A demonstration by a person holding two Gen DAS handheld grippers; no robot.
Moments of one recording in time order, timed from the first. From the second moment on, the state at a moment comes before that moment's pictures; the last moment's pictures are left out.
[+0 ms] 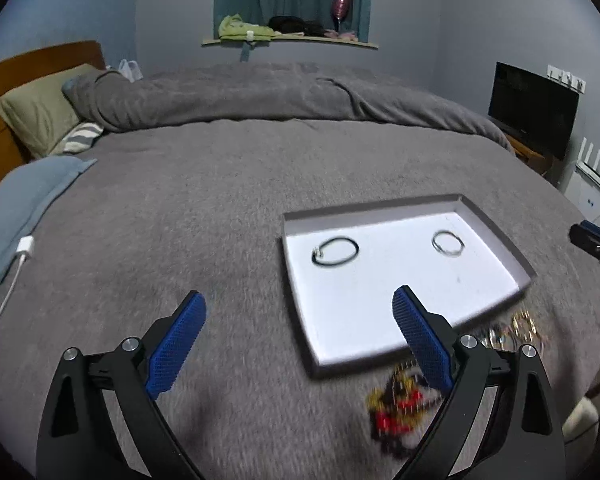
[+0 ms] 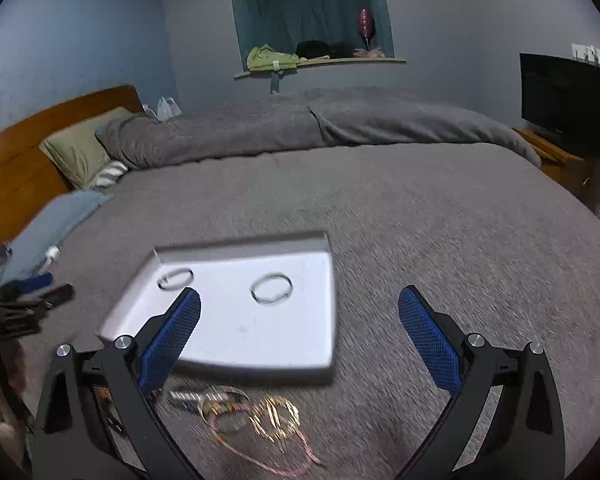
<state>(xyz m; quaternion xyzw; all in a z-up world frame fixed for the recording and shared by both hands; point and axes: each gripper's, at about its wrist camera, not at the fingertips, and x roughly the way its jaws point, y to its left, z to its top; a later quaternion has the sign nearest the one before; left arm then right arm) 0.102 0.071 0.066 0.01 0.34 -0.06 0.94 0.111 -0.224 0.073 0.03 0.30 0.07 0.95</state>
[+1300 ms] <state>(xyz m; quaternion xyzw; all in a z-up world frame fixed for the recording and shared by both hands) 0.092 0.012 -0.002 0.05 0.45 -0.15 0.88 0.055 -0.225 0.002 0.02 0.37 0.14 0.92</state>
